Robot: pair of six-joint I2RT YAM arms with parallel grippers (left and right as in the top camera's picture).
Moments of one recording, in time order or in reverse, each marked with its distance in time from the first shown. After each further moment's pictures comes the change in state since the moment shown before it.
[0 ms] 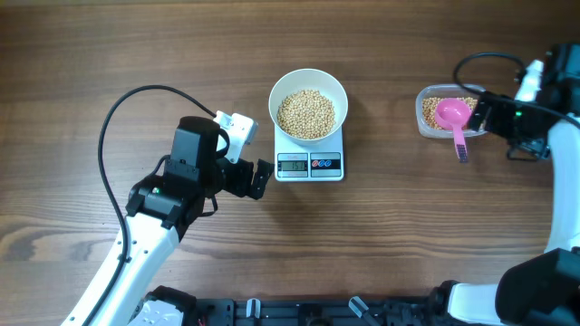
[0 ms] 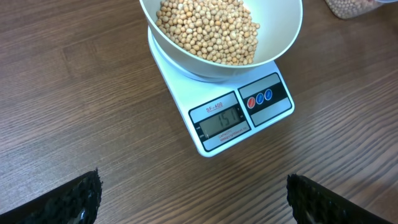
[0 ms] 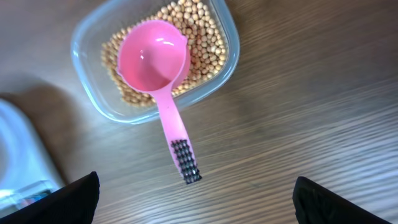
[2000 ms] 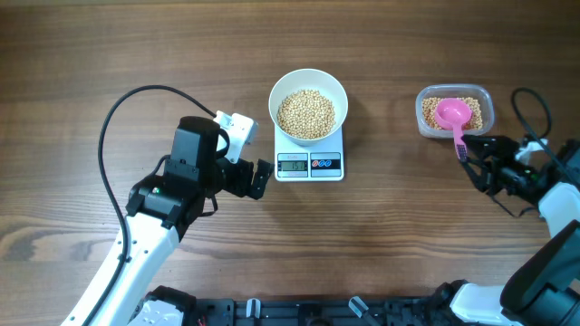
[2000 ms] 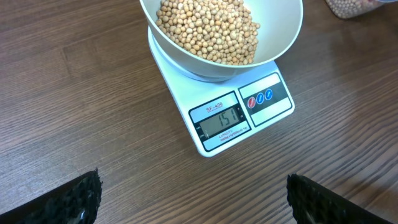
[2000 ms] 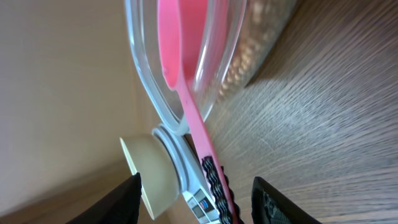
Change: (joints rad) left arm 0.000 0.001 0.000 0.000 0.000 0.000; right arm -0.286 0.000 -0.674 0.766 -0.837 0.483
